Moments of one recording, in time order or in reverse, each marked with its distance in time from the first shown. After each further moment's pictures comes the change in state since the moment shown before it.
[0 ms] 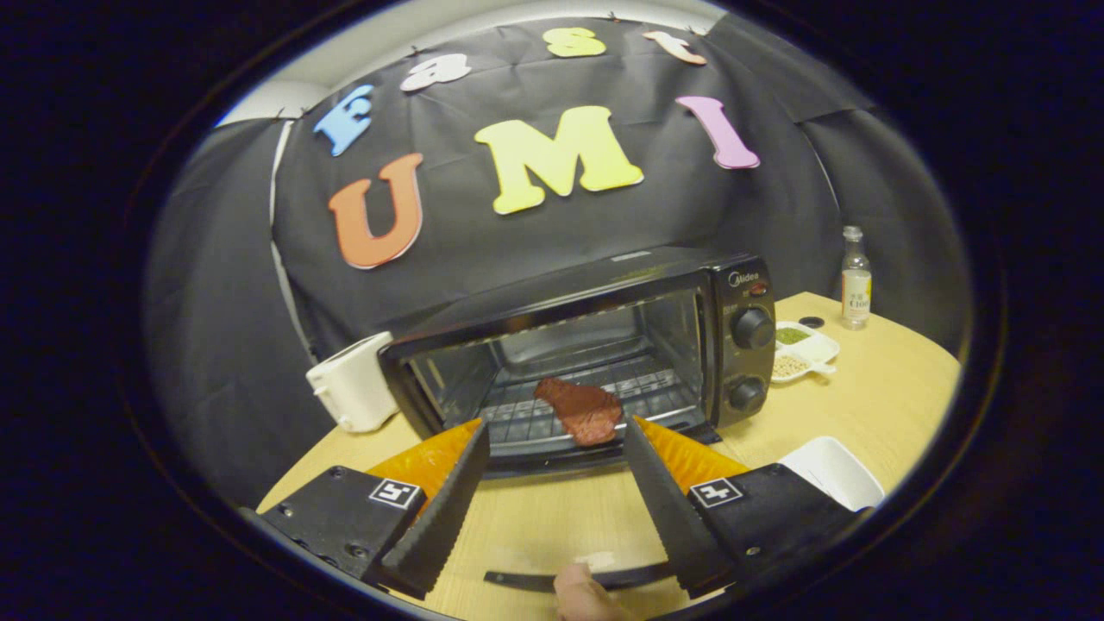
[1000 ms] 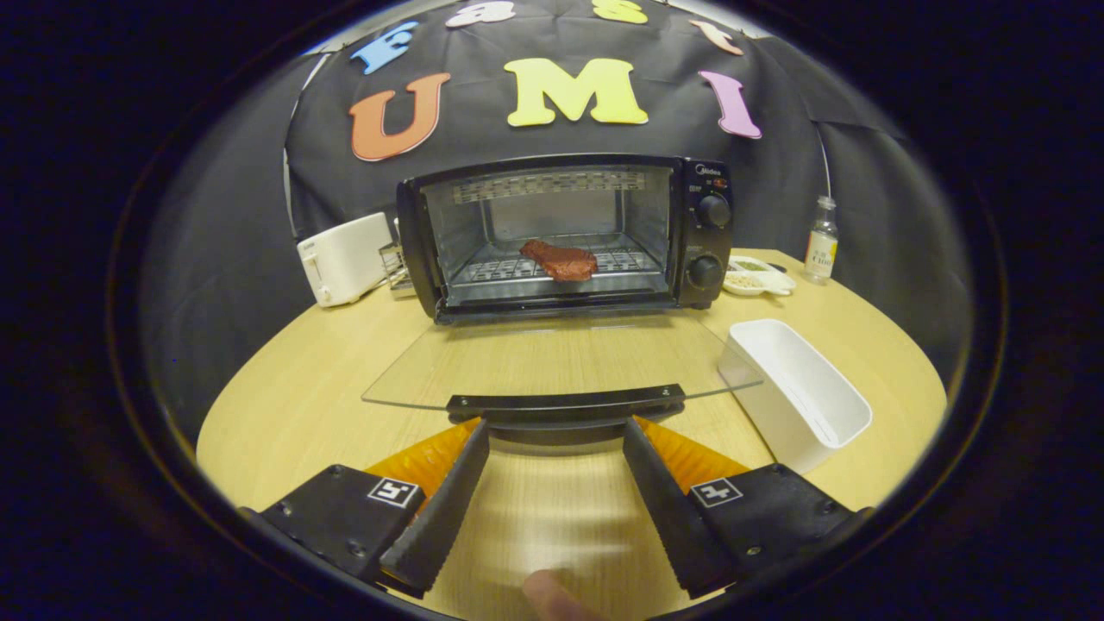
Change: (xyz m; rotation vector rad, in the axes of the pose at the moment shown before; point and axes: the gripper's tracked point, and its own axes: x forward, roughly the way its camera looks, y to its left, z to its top) arm -0.054 -0.027 -0.111 -0.125 0.266 -0.141
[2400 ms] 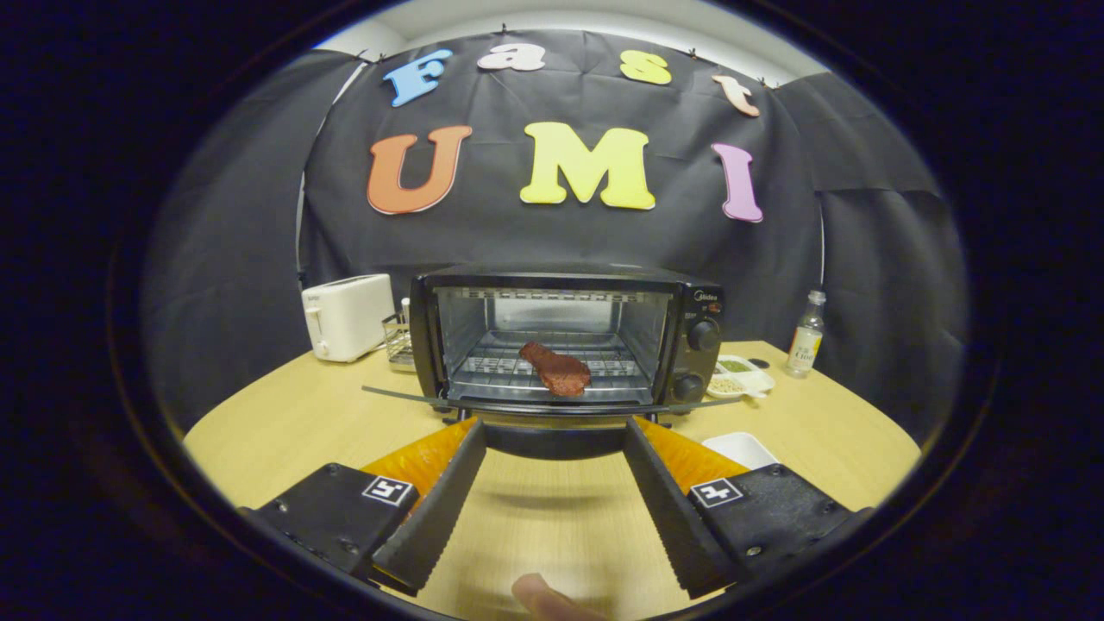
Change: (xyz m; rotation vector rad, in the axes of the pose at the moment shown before) arm -0.019 0.008 0.098 -0.093 -0.276 -0.030
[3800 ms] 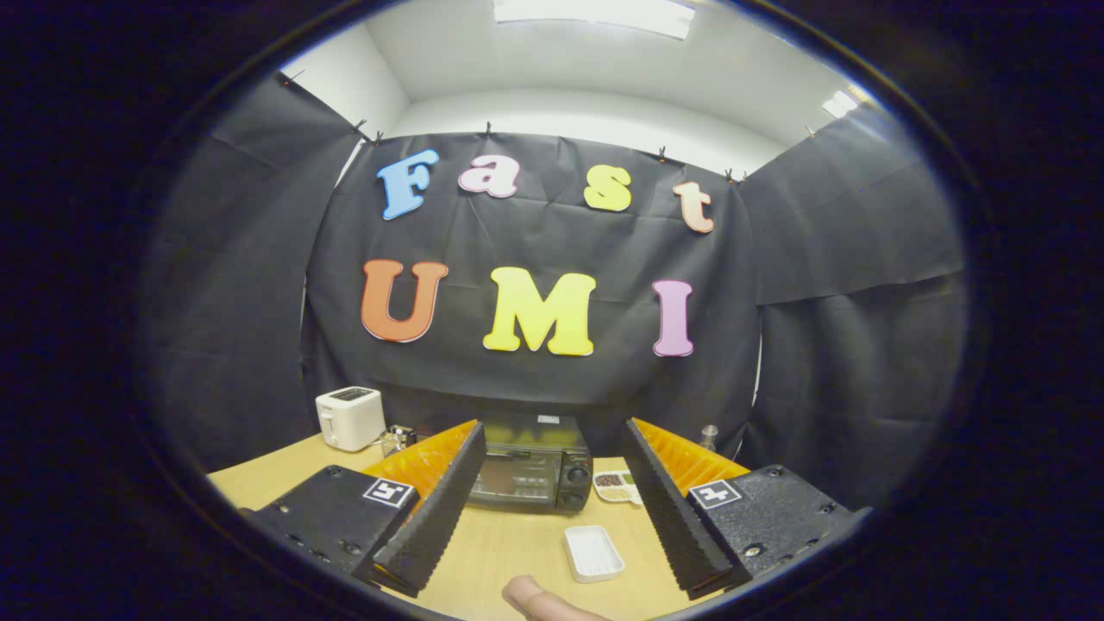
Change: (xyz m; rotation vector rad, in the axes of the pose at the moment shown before) arm -0.230 -0.092 0.178 -0.050 -0.317 -0.076
